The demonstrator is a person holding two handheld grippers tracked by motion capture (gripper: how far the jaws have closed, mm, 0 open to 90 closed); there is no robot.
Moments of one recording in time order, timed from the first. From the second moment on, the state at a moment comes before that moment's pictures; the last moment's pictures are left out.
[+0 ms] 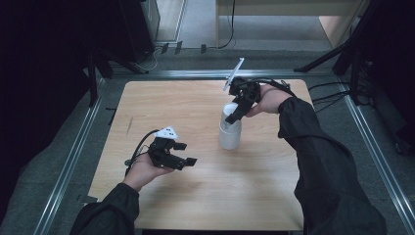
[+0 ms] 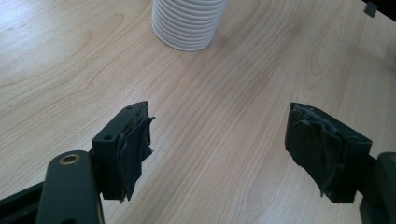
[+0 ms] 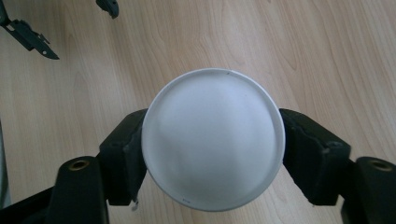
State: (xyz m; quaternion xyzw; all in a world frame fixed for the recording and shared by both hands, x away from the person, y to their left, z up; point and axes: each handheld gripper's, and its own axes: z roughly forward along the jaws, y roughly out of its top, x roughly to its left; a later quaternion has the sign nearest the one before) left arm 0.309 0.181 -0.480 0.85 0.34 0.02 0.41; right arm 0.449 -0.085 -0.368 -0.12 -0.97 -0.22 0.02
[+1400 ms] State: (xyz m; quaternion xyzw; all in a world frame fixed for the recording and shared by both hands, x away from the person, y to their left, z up) left arm 0.309 0.182 -0.480 0.85 0.34 0.01 0.41; right arm 0.436 -0.084 -0.309 -0.12 -0.97 -0.21 0.00
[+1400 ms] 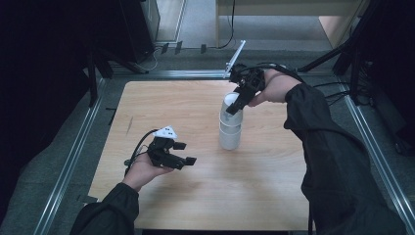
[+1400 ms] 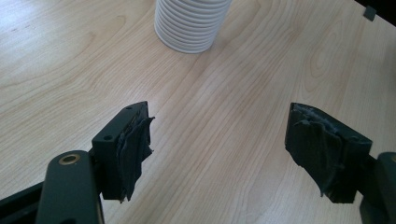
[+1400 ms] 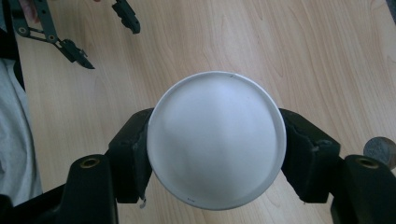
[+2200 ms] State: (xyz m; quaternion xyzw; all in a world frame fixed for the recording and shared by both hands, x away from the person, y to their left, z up) left arm 0.310 0.187 -0.477 0.84 0.34 0.02 0.42; right arm 0.400 -0.077 -0.256 -0.06 -0.97 -0.23 -0.01
